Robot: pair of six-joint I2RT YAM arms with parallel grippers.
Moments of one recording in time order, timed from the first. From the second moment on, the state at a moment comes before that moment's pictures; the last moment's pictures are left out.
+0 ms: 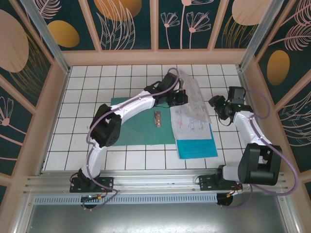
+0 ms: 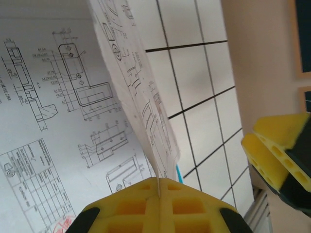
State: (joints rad) left arm -0.78 2.17 1.86 -0.42 0.36 -0.81; right arm -0.06 1.32 0.90 -0.46 -0.23 0.80
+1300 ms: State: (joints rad) left arm -0.50 1.77 1.18 -0.74 -0.01 -0.57; right arm 0.51 1.93 1.26 -0.38 -0.45 0.78
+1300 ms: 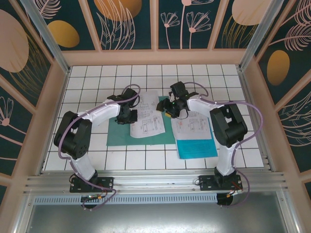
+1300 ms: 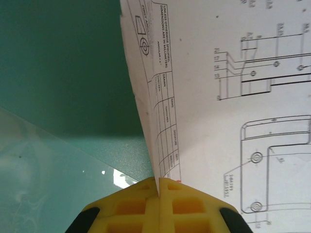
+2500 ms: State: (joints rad) left arm -0.50 1.79 1.18 -0.71 -0.01 -0.55; right arm 0.54 1.92 1.23 -0.28 -0.61 0.84
